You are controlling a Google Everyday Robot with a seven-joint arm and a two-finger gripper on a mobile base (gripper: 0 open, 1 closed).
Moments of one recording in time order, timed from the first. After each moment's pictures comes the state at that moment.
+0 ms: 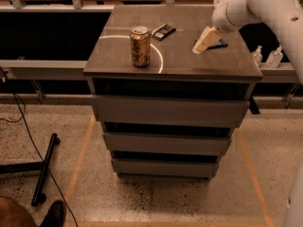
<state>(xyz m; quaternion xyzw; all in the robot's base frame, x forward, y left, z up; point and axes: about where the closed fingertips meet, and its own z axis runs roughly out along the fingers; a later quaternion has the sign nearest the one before) 0.801 -0.189 0.935 -0.55 0.69 -0.11 0.46</state>
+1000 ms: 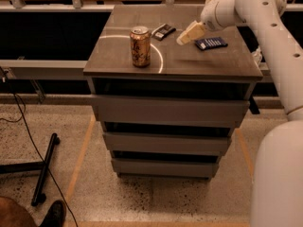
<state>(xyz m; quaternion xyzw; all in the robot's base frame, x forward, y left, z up) 0.855 -0.156 0.930 -0.46 0.72 -0.01 0.52</state>
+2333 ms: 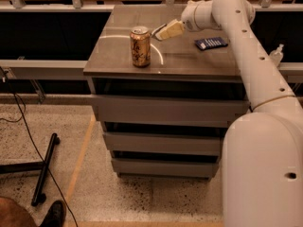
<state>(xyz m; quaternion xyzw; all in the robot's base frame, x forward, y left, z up) 0.899 -0.095 0.914 -0.40 0.72 0.07 0.56</state>
